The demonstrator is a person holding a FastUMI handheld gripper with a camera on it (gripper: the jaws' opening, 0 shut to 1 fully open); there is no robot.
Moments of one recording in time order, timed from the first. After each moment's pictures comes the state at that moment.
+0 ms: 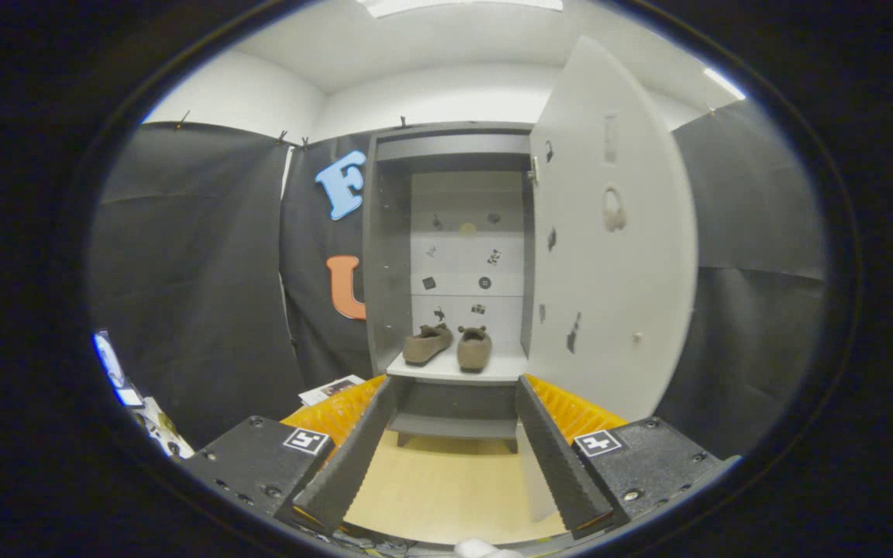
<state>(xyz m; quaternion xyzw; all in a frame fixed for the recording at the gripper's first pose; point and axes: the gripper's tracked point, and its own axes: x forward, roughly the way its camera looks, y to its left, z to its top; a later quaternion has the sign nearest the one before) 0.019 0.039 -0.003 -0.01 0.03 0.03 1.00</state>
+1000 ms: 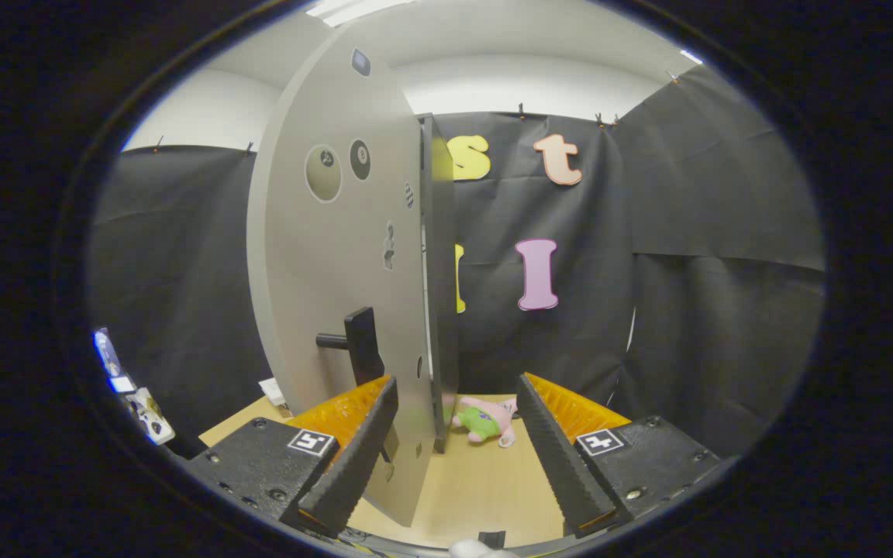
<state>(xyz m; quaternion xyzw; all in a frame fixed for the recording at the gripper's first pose) 0.070 -0.188 0.003 -0.01 0.05 0.05 1.00</state>
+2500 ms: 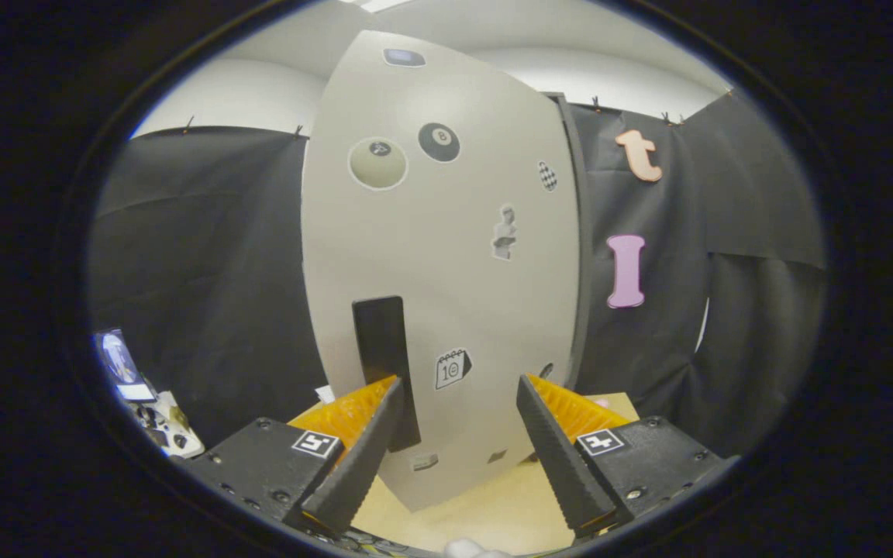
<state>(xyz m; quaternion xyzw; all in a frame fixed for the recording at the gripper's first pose) 0.125 0.060 -0.011 -0.01 0.06 0.13 0.99</state>
